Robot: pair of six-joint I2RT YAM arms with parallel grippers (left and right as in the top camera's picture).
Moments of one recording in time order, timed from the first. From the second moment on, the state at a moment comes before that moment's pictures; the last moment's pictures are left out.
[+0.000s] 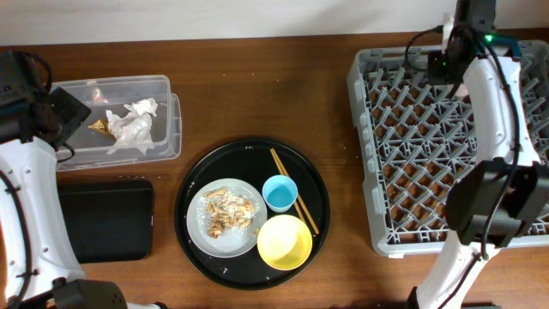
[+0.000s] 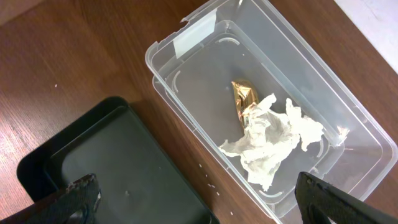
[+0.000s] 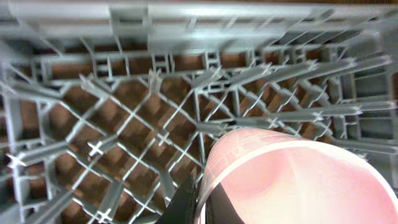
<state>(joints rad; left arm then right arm) 0.34 1.61 1.68 -1.10 -0.26 -0.54 -0.16 2.09 2.03 -0.97 0.19 -0.15</state>
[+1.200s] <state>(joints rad) 0.34 1.61 1.68 -1.10 -0.26 -0.54 -0.42 2.20 1.88 -0.91 -1.16 -0.08</state>
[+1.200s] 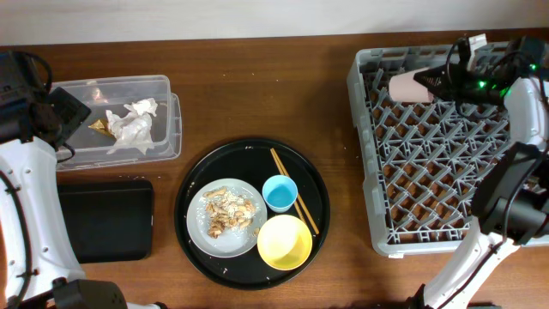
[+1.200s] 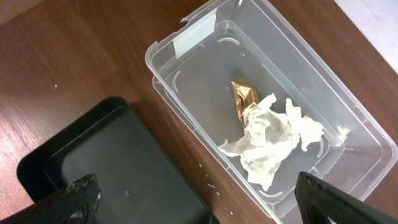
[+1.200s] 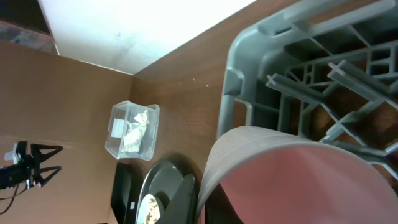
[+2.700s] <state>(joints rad) 0.34 1.61 1.68 -1.10 -0.26 -0.54 -0.52 2.27 2.05 -1.23 -0.50 0.08</state>
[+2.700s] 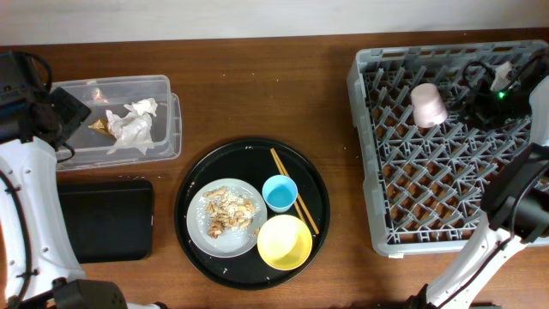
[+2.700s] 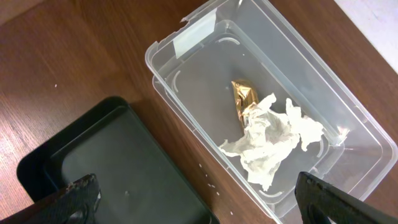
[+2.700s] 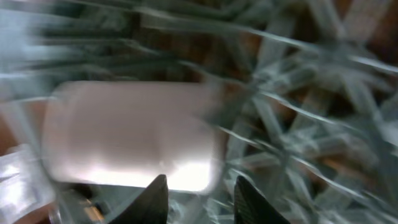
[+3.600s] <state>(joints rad) 0.34 1.61 1.68 -1.10 -0.26 -0.54 -0.27 2.29 2.21 -1.29 -0.18 0.07</state>
